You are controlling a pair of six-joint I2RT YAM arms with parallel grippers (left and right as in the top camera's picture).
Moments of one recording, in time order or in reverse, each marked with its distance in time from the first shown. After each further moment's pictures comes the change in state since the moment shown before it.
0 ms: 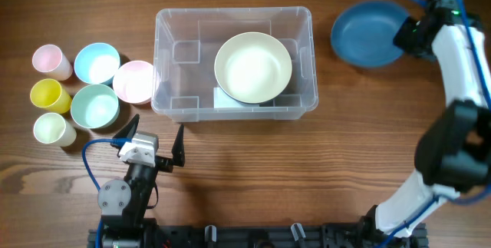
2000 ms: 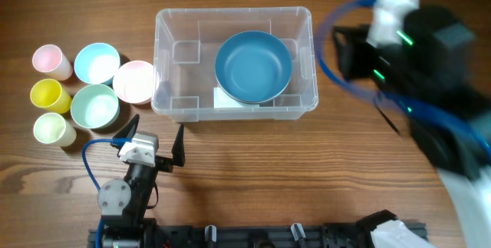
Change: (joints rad) left arm 0.000 0.000 0.000 0.000 0.000 0.000; right arm 0.600 -0.747 -0.010 -0.145 -0.033 -0.071
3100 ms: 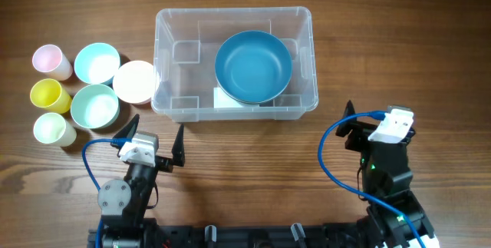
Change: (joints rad) left arm 0.000 0.000 0.000 0.000 0.000 0.000; right arm -0.072 -0.690 -1.361 0.835 0.352 -0.029
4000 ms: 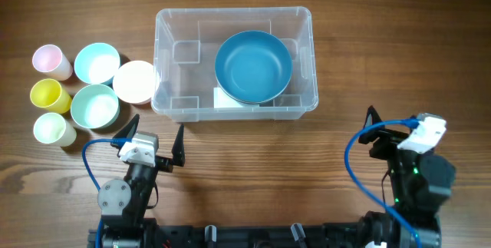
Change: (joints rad) left arm 0.000 0.000 0.000 0.000 0.000 0.000; right arm -0.489 -0.209 0.067 -0.192 -0.552 -0.025
